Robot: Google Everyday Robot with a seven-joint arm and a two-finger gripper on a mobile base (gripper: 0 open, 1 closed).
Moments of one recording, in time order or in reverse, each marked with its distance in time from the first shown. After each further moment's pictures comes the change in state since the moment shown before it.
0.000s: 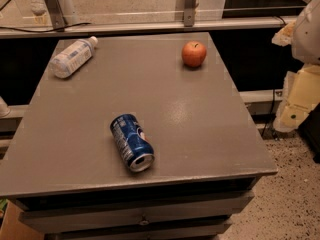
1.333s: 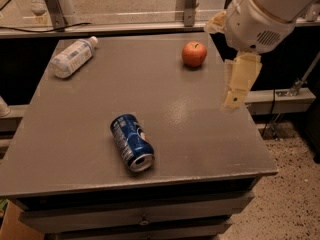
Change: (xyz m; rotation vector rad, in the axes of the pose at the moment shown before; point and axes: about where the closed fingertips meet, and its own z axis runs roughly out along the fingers) arm -0.104 -0.016 0.029 -0.029 -0.179 -0.289
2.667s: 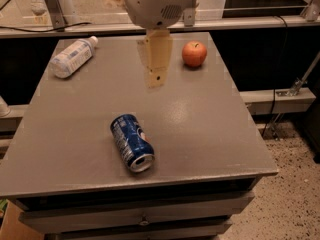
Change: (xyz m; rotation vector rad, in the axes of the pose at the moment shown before) arm -0.169 -0.024 0.018 0.016 -0.145 -0.477
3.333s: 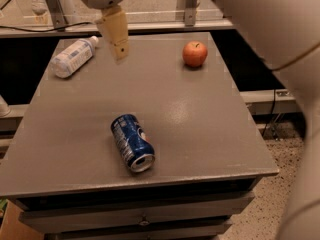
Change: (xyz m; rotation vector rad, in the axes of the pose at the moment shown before) arm -0.028 -0.090 0.048 -0.007 0.038 -0.324
